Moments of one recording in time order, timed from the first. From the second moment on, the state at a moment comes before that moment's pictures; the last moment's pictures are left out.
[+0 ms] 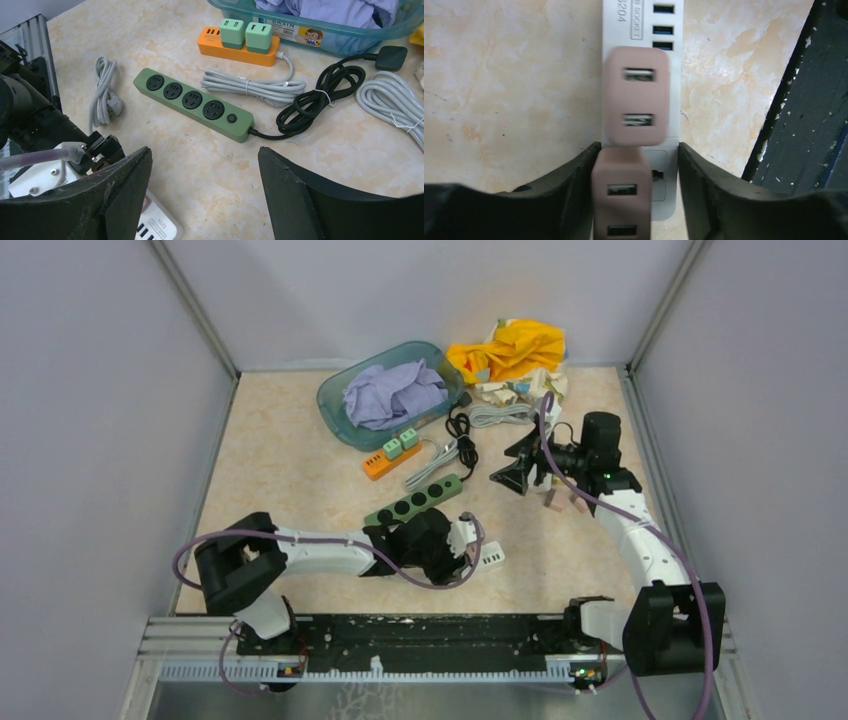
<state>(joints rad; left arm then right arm) -1.14 1.61 0.77 0.08 0.12 -0.02 0.05 1.16 0.82 -0.13 -1.02 -0.24</state>
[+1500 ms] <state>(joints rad) -1.16 0.84 0.33 0.47 -0.02 -0.04 0.04 1.16 0.82 -0.14 -1.16 -0.28</state>
